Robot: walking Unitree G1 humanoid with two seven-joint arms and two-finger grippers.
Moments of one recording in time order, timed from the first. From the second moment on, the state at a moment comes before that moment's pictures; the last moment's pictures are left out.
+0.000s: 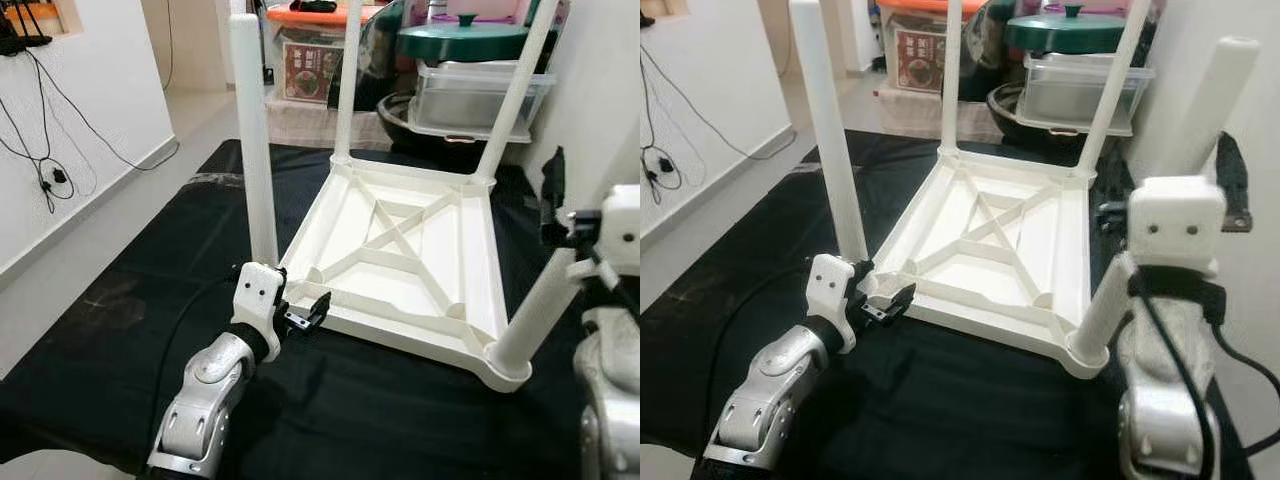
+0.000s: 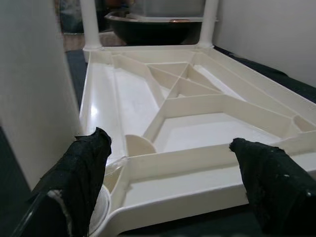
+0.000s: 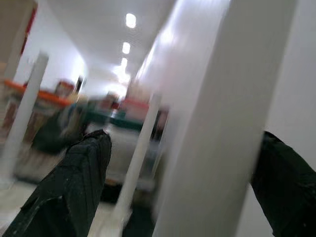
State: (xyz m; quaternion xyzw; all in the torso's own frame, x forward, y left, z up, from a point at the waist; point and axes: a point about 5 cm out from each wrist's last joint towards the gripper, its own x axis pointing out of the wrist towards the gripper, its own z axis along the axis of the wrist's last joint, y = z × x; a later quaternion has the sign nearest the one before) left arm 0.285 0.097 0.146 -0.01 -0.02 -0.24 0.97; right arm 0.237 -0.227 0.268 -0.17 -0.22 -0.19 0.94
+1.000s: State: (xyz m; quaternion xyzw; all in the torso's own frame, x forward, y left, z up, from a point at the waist) left arm 0.285 0.093 0.144 -0.01 -0.02 -0.24 0.97; right arm 0.252 -0.225 0.202 0.39 -0.06 -0.15 0.91
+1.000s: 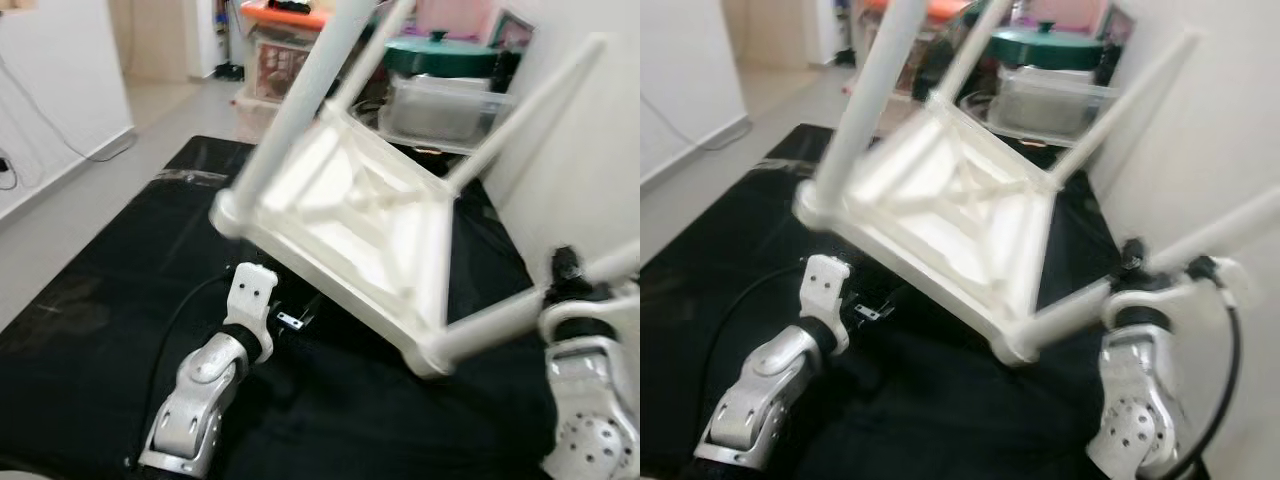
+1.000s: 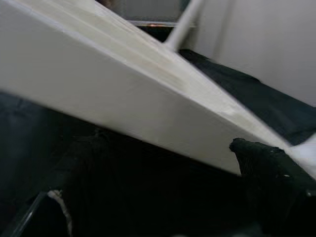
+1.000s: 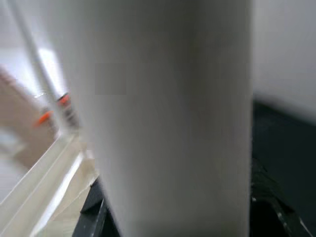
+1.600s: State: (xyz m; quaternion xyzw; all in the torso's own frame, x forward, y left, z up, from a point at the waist) left arm 0.286 0.095 0.144 -0.01 -0.02 -0.23 0.97; right arm 0.251 -0.231 0.161 0.47 0.04 -0.17 0.86
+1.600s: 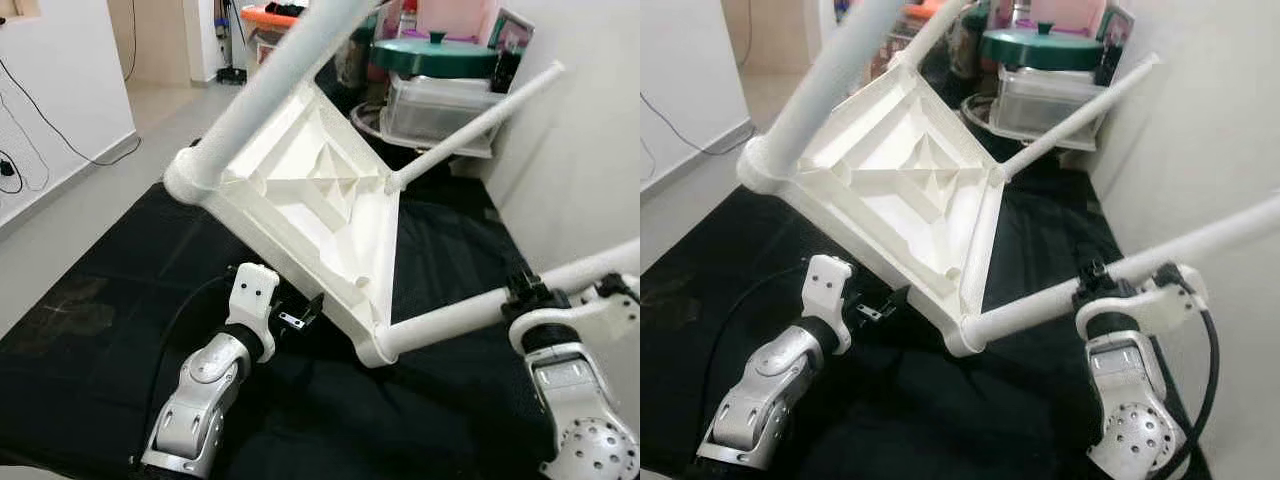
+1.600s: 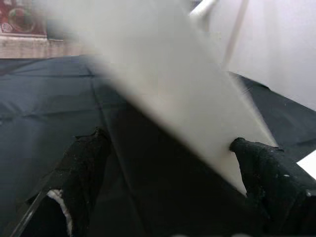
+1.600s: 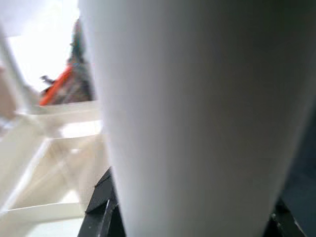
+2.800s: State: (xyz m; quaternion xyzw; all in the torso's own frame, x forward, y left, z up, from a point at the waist) left arm 0.307 0.116 0.167 0.01 -0.08 -0.18 0.98; right arm 0.255 -0.217 0.110 0.47 0.20 -0.28 0.81
